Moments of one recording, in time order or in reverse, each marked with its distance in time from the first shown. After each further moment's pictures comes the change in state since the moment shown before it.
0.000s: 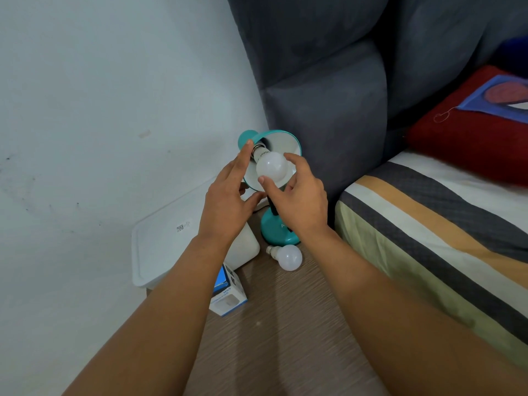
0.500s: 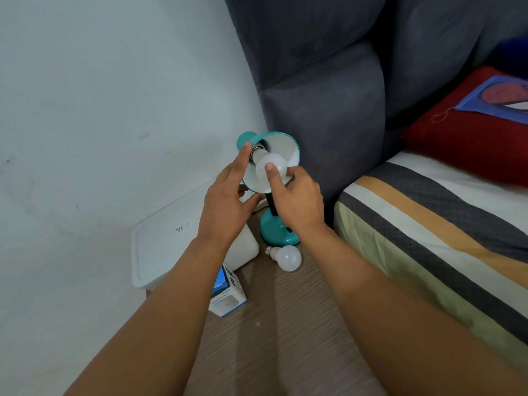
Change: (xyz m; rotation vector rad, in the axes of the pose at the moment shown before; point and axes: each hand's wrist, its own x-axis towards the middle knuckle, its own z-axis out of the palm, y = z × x) left_hand -0.003 0.002 -0.003 0.013 -0.005 -0.003; right_hand 0.002 -0.008 0.000 0.057 -0.054 0.159
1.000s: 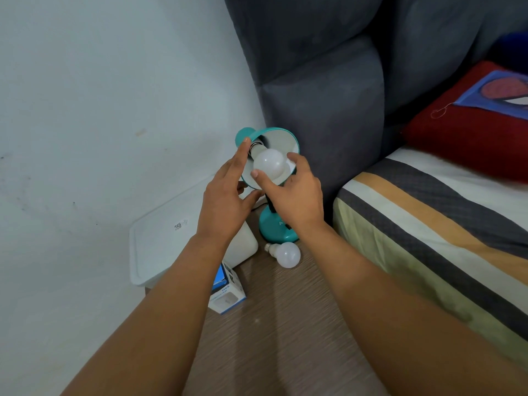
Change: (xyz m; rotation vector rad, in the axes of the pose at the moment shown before) left_hand 0.000 0.001 0.002 -0.020 -0.005 -0.002; right_hand -0.002 0.000 0.000 0.061 -0.008 -0.019
